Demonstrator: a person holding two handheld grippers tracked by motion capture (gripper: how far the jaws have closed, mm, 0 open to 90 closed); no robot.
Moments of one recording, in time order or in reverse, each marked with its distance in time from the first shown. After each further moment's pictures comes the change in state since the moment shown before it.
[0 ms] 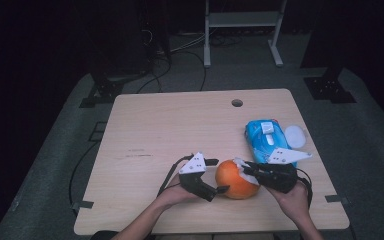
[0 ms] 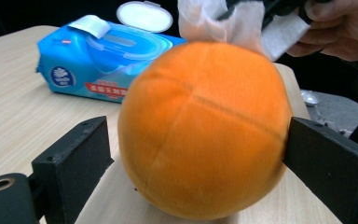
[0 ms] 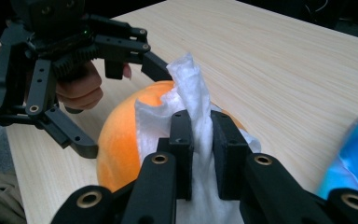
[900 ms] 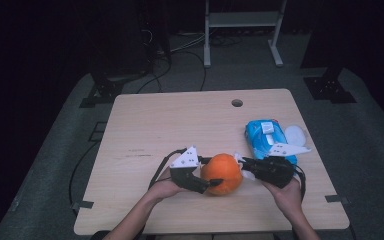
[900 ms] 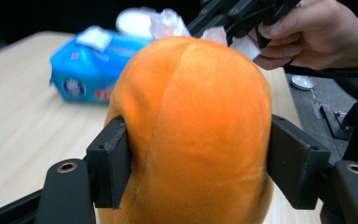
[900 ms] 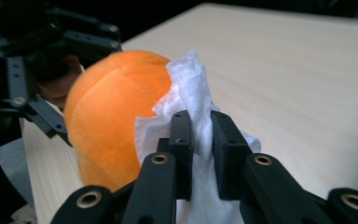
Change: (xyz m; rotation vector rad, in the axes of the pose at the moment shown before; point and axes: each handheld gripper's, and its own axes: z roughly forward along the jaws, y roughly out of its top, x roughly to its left) left arm 0.003 0.020 -0.032 0.057 -0.003 0.037; right arm -0.013 -0.001 0.015 -0.062 0.074 0.143
